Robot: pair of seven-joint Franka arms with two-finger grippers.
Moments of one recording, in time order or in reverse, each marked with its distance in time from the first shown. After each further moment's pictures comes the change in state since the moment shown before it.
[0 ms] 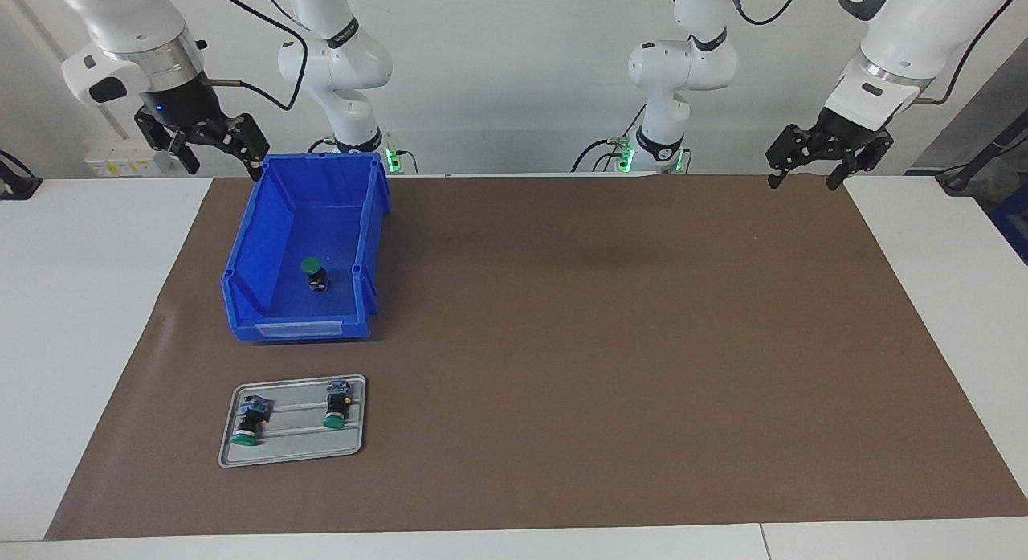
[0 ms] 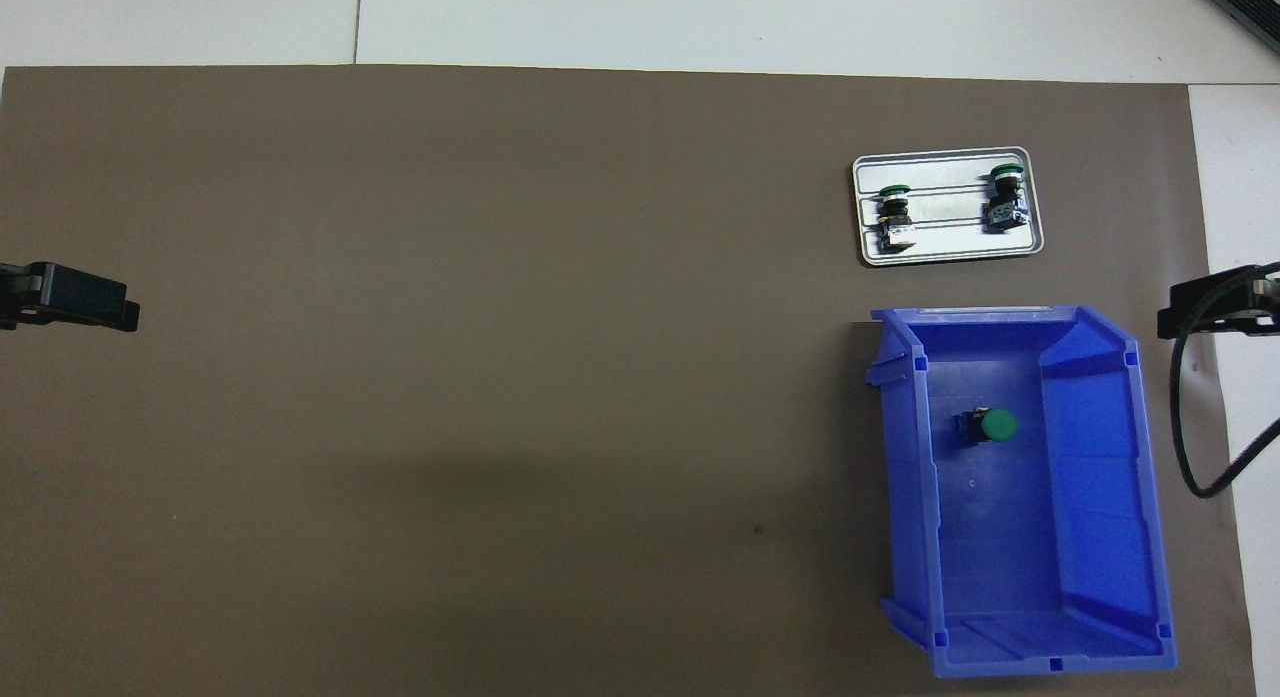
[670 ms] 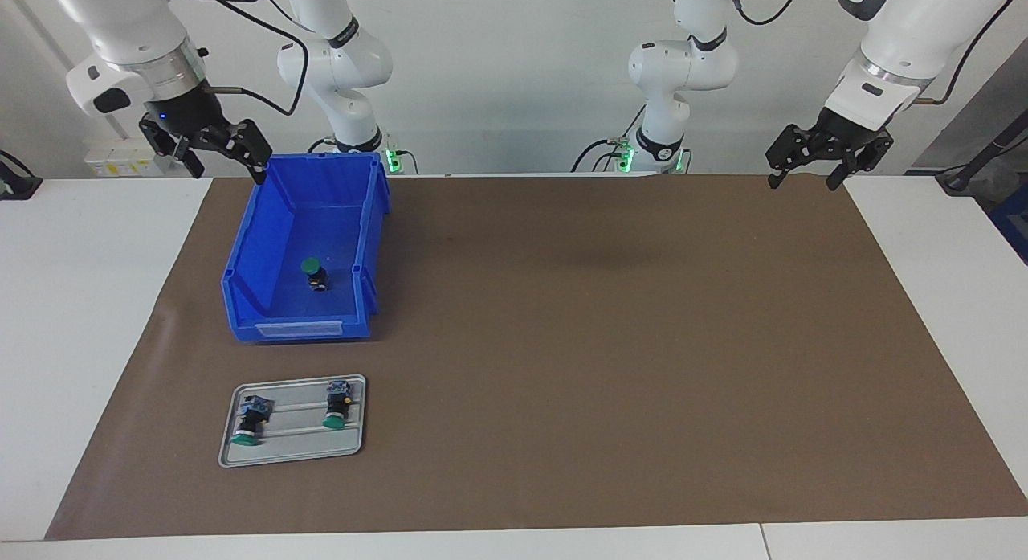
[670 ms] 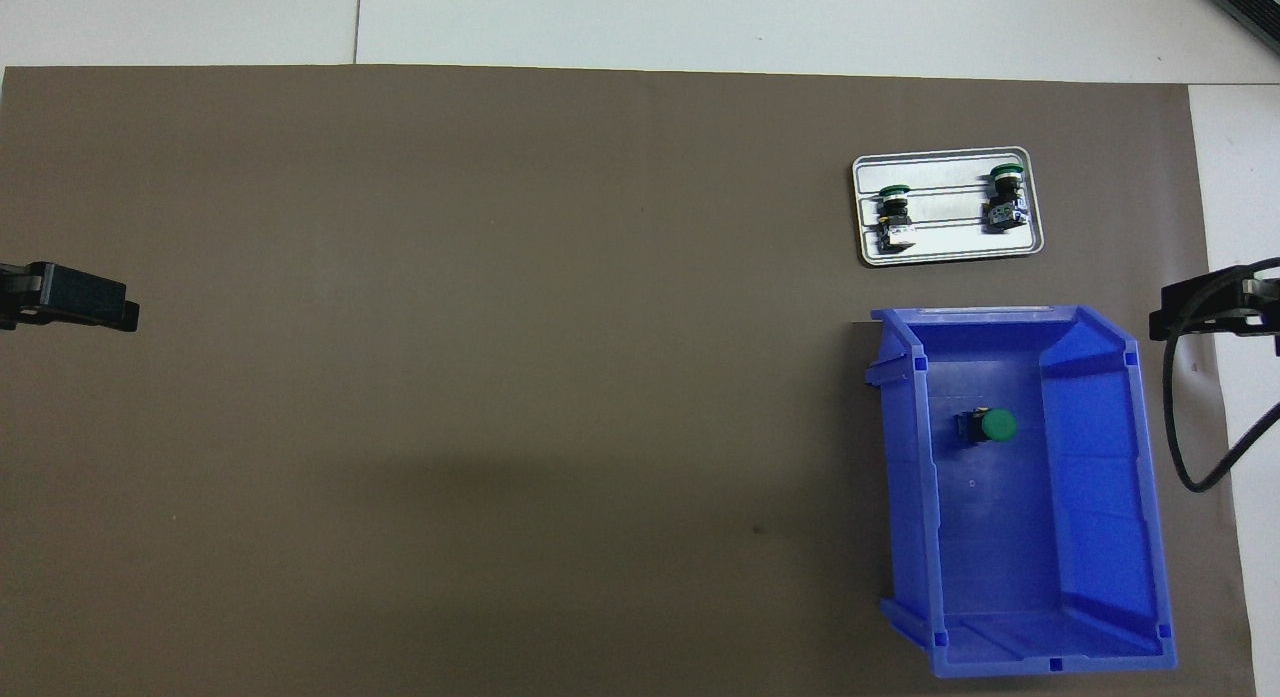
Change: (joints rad) left arm 0.000 0.000 0.000 0.000 0.000 0.000 0.000; right arm 0.100 0.012 -0.102 -0.003 0.002 -0.001 0.003
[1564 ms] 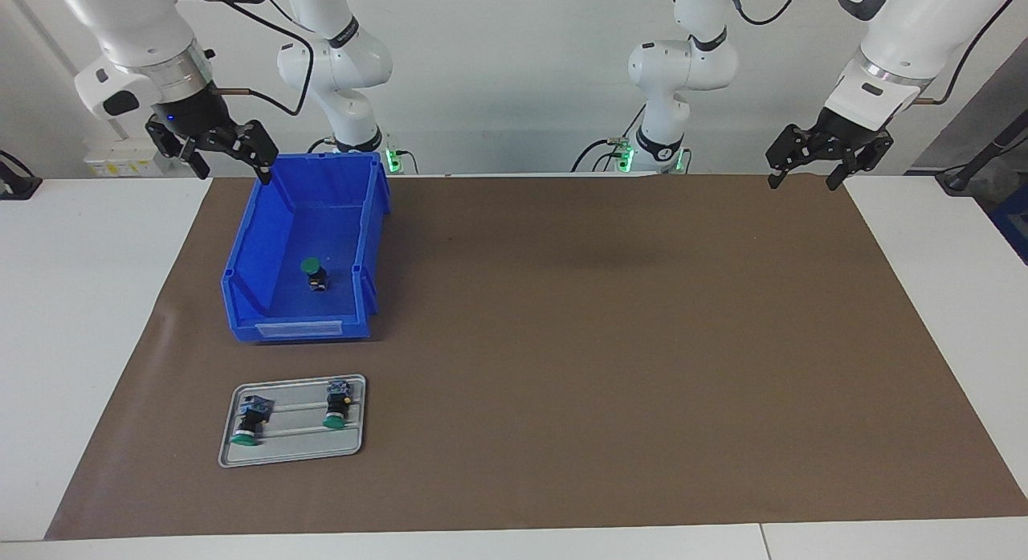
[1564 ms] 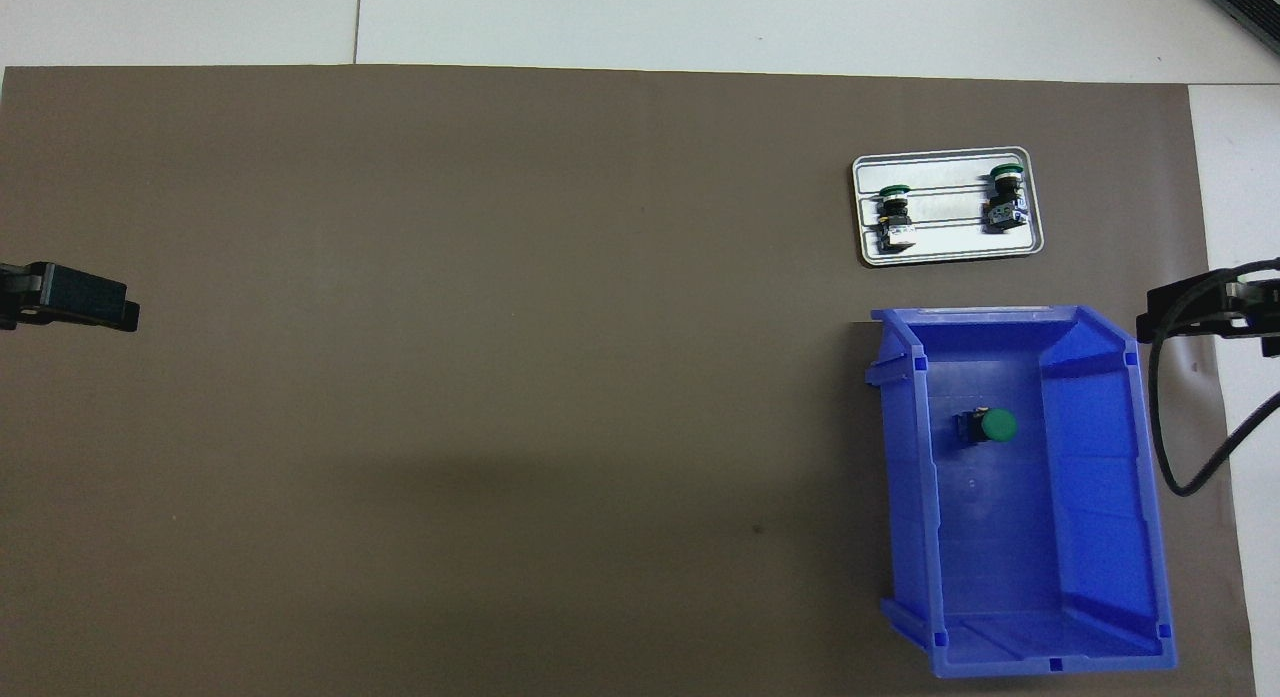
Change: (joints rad) left arm 0.000 0.000 0.000 0.000 0.000 0.000 0.000; right arm 0.002 0.000 0.013 -0.004 0.002 -0.001 -0.004
